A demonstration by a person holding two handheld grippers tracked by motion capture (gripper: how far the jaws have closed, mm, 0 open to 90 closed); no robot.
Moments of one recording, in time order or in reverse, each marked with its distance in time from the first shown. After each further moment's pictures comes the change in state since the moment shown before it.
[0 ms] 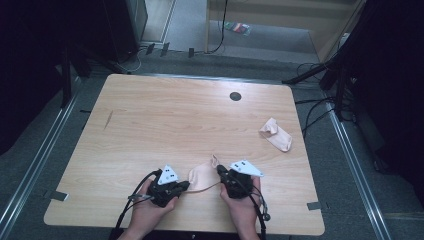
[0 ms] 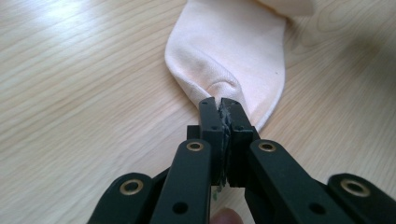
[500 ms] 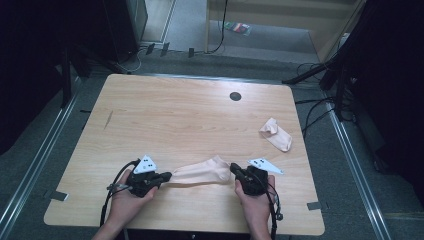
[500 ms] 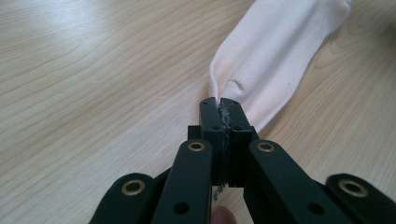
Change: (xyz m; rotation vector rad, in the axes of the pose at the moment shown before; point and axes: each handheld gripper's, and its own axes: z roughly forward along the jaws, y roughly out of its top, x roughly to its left) left arm 0.049 -0.002 -0.033 -0.010 0.009 -0.003; right arm -0.033 0.001 -0.011 0.006 0.014 0.129
